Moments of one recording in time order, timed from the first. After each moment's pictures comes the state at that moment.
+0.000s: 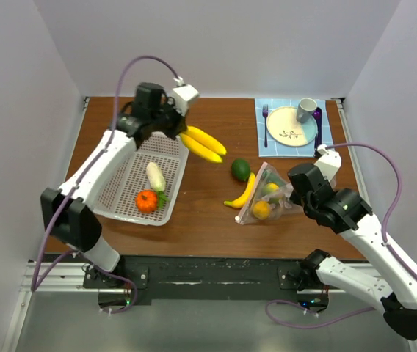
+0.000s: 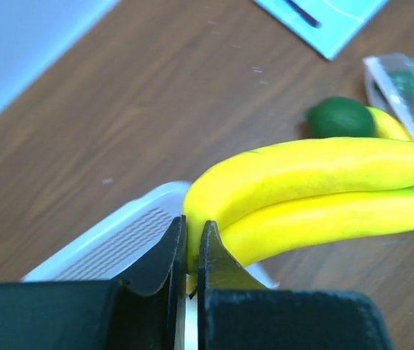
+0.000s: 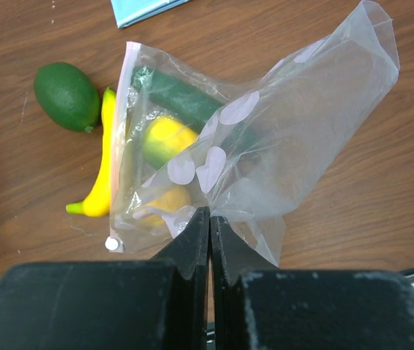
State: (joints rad) left arm -0.41 1.62 1.56 -0.55 0.30 0.28; right arm 0.66 0.85 1.03 -1.08 0.67 0.83
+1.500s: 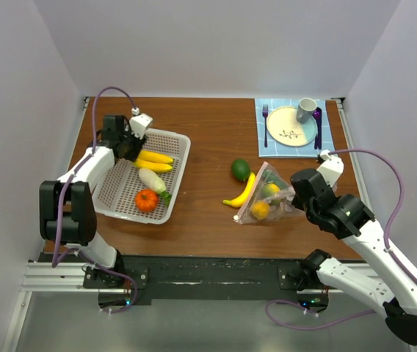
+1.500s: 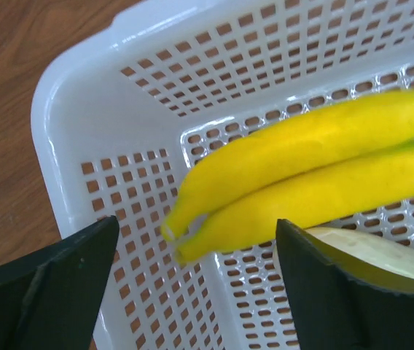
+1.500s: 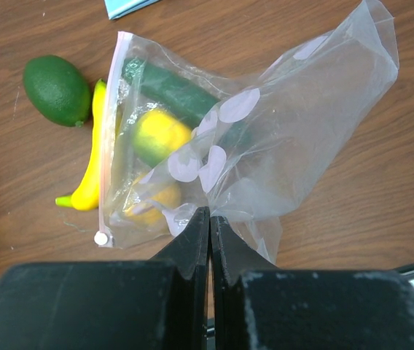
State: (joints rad) left arm -0.03 1.62 1.11 -0.29 0.10 0.48; right arm 0.66 0.80 0.98 -1.08 0.66 0.84
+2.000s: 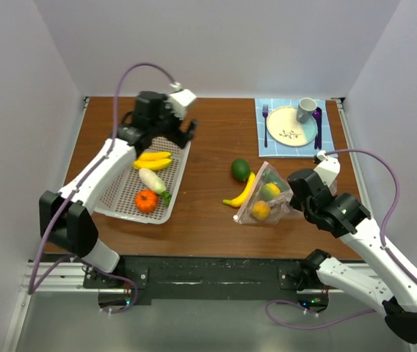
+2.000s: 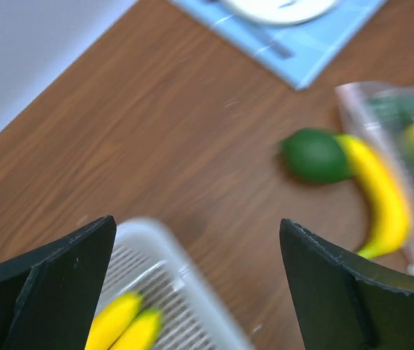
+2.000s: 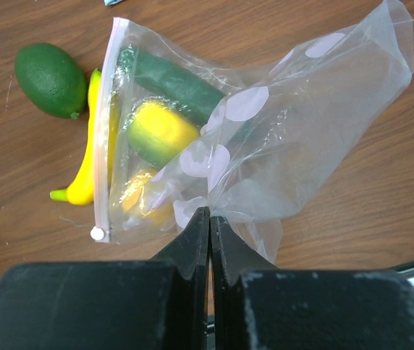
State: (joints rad) left arm -0.39 1.55 1.40 -0.37 0.23 0.27; right arm 0.66 0.81 0.96 -1.07 0.64 0.85
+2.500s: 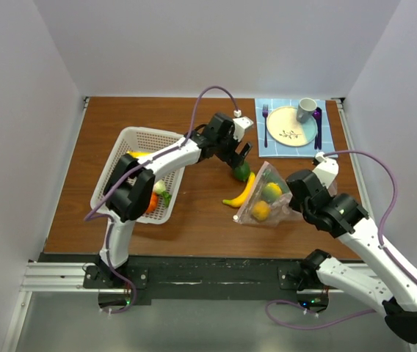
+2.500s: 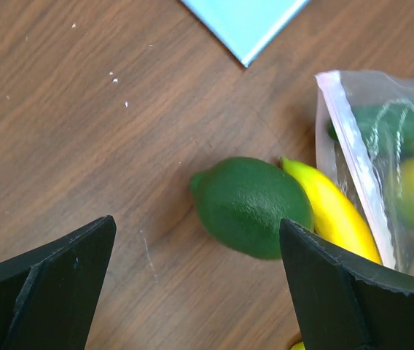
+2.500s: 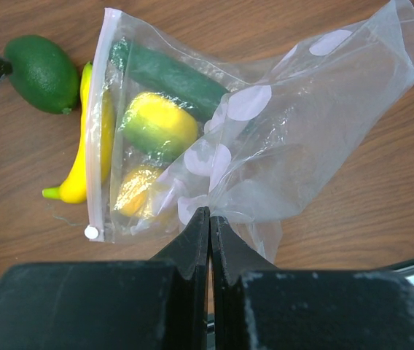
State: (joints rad) left arm -0.70 2.08 1.67 -0.32 0.14 0.05; right arm 0.66 0.82 0.94 -1.07 0.64 0.85
